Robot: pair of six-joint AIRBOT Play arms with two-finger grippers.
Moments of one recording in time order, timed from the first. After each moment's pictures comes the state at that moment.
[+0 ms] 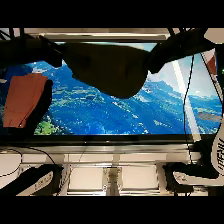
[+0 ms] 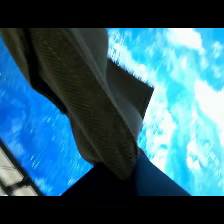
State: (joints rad) left arm -0.15 -1.09 1.59 1.27 -1.07 -1.11; right arm 0.27 -1.39 1.99 -1.32 1.56 1.04
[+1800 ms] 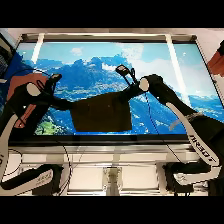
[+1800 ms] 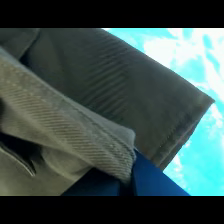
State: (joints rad) left arm 0.02 -1.24 0.99 1.25 -1.09 -1.16; right arm 0.42 -1.53 1.34 -1.39 0.92 1.26
